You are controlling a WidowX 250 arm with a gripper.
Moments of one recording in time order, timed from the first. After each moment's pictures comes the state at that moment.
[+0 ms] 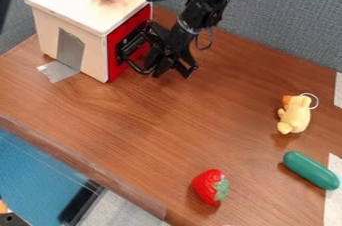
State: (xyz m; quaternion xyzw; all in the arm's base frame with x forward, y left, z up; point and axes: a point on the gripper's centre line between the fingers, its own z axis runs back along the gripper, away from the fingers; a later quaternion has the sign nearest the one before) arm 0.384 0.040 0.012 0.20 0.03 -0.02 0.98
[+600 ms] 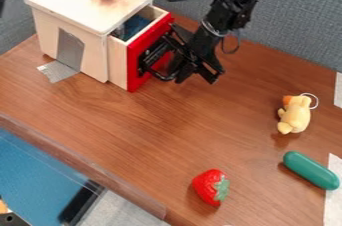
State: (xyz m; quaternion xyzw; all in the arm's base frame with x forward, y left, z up) arm 0.379 -0.012 0.020 0.18 0.01 -0.06 0.98
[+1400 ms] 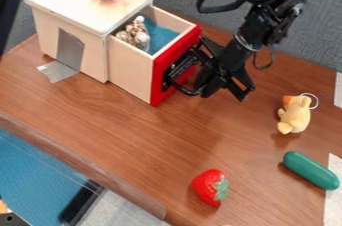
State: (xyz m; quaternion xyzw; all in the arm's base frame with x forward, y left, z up) arm 0.373 -0.055 0.023 0.18 0.01 -0.09 0.98
